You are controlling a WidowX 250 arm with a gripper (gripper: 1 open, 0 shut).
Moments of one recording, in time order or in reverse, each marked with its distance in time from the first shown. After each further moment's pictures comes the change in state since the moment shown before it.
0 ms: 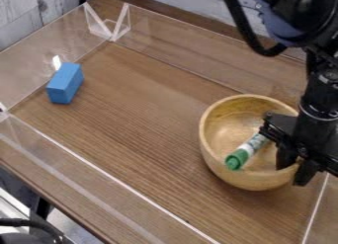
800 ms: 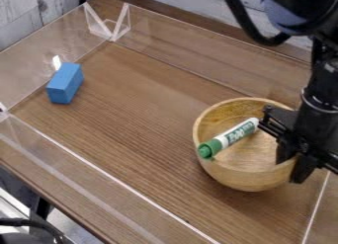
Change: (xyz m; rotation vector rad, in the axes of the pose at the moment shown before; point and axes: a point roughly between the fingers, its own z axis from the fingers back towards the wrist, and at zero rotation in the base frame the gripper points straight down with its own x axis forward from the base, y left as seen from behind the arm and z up) arm -0.009 0.001 0.020 0.037 0.039 -0.044
